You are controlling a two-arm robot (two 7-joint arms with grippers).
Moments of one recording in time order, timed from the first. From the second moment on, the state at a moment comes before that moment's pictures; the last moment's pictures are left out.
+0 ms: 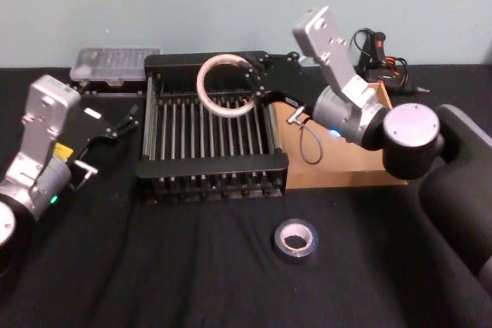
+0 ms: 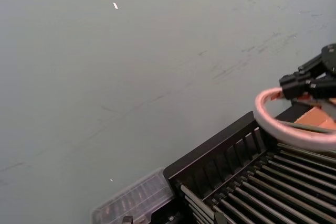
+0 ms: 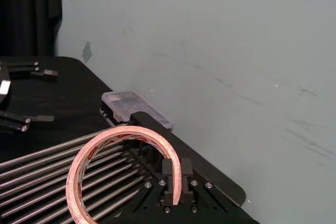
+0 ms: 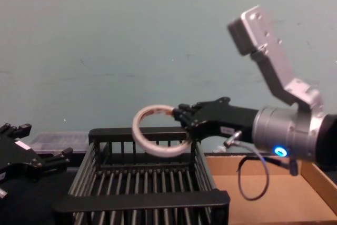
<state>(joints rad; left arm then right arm) -0.20 0.60 0.45 -1.41 -0.25 -0.12 0.03 0.59 0.17 -0.50 -1.02 0.12 -0.13 0.45</state>
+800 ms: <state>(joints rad) -0.20 0.60 0.45 -1.41 -0.25 -0.12 0.03 0.61 0.13 -0.52 -0.93 0.05 -0.18 0.43</state>
